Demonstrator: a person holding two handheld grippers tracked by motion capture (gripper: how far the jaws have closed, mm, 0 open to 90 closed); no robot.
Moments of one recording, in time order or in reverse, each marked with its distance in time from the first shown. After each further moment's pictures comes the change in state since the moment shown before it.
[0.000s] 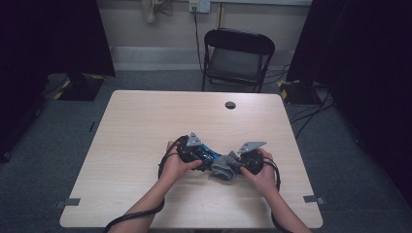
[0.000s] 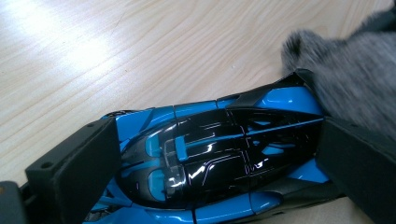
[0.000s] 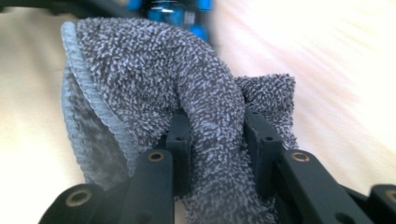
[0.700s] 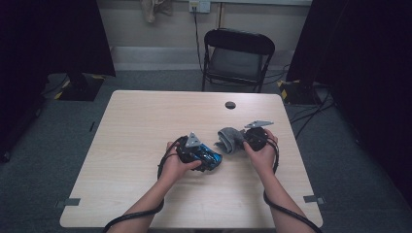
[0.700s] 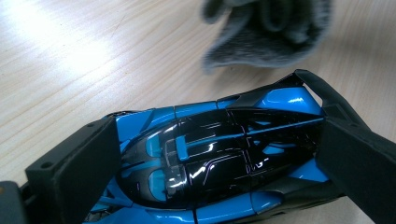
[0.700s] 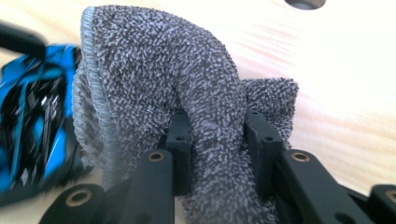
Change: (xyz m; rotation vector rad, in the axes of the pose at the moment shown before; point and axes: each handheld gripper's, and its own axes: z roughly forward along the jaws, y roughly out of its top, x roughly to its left) left arm 0.000 -0.003 0.000 -0.024 -0.003 -0.002; right arm -0.045 0.041 0.005 -0.072 -0.230 0.228
